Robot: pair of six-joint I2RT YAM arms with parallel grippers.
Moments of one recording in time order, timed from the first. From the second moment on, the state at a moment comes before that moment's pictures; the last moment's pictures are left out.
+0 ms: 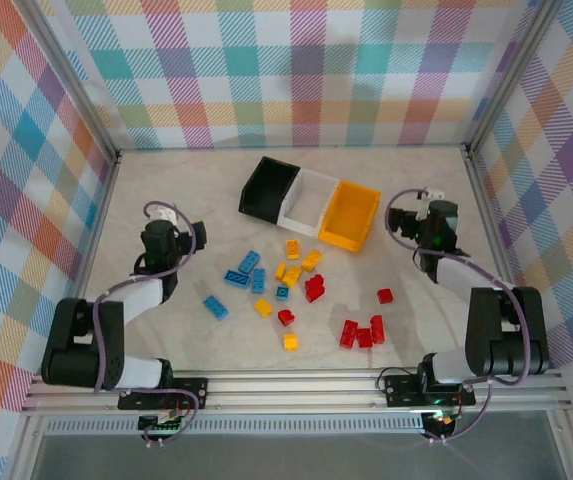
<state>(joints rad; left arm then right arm) -0.07 1.35 0.54 0.35 -0.18 -0.16 0.01 1.41 0.71 0.19 -0.03 0.16</state>
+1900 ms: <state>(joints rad) -0.28 1.08 0.76 -0.56 0.14 -0.53 0.28 1.75 1.03 -1.02 -0.06 0.36</state>
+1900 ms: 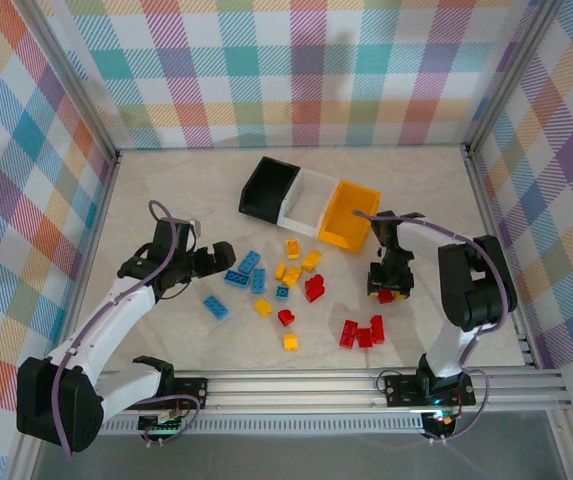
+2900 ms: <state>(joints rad) -0.30 1.12 0.76 -0.55 0.17 -0.58 0.28 1.79 1.65 -1.14 -0.22 0.41</state>
